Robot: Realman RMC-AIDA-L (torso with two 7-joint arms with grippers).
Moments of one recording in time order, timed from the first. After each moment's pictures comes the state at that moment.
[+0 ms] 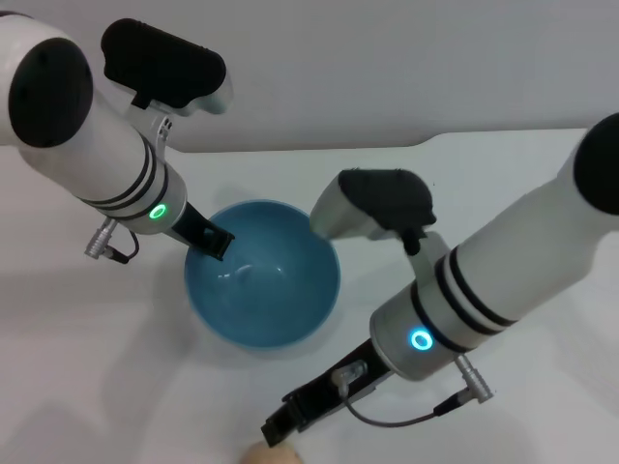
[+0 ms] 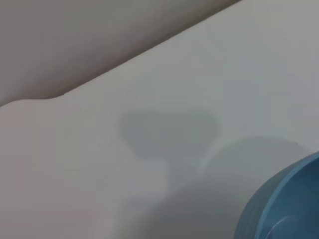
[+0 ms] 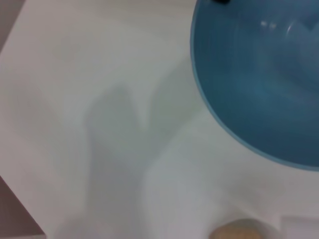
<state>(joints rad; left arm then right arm) -0.72 -2.07 1.67 1.19 -0.36 -1.24 0.06 0.68 2.08 1.24 1.09 -2.05 1.24 -0.09</state>
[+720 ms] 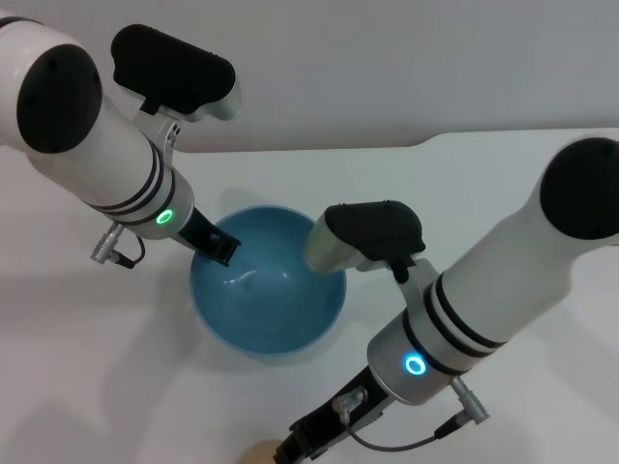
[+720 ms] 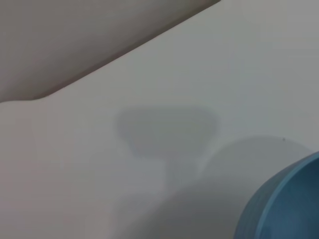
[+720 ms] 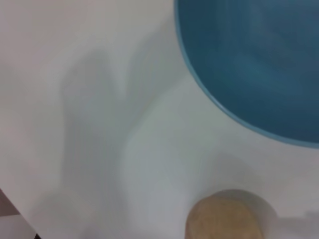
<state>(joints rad) -0.72 -2.07 1.69 1.19 -0.37 -1.24 0.06 0.72 2.08 1.16 1.00 -2.03 1.21 -0.07</state>
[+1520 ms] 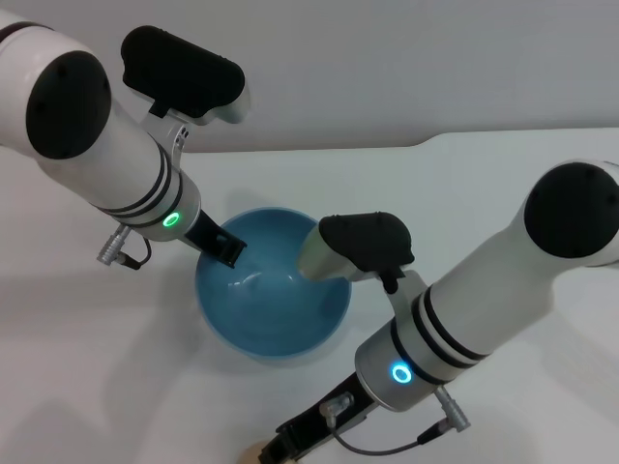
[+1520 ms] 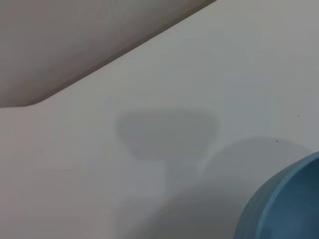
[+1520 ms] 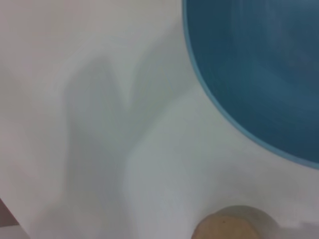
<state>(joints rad) -0.72 -2.07 1.71 1.19 -0.37 -1.23 0.06 0.76 2.08 1.08 0.88 -1.90 1.08 -0.15</state>
